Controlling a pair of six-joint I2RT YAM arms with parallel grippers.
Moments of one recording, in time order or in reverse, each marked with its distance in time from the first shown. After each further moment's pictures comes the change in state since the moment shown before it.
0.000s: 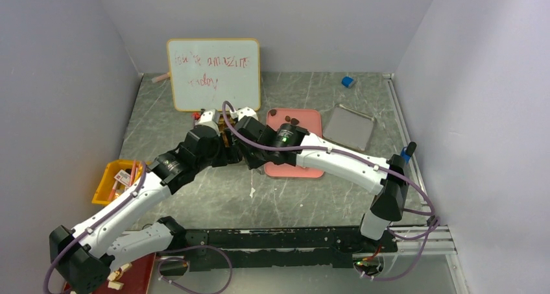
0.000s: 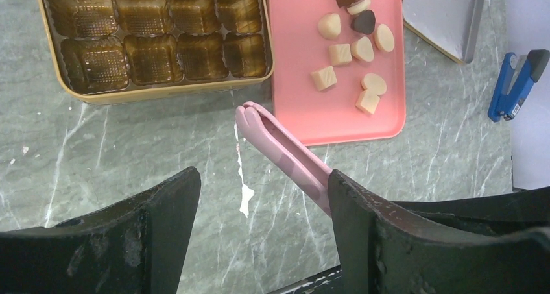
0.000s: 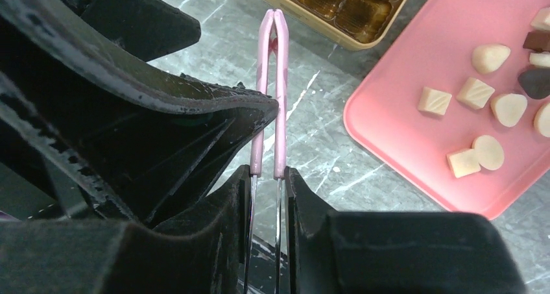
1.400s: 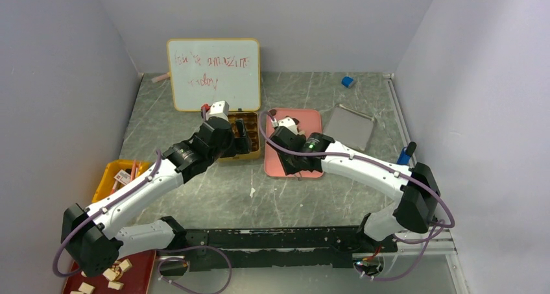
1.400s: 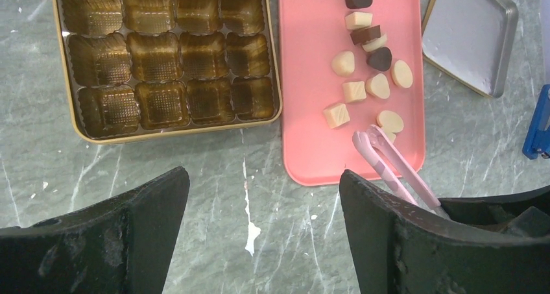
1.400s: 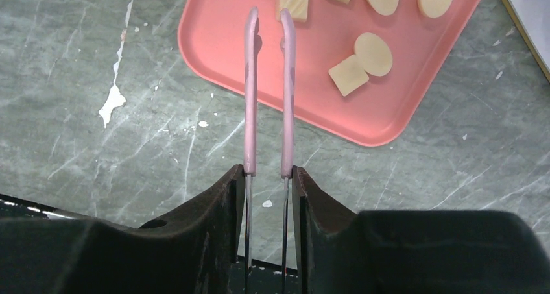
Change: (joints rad) left arm -0.051 0.163 0.091 0.057 -0.147 0.022; right arm -0.148 -0.225 -0.433 0.009 0.110 0.009
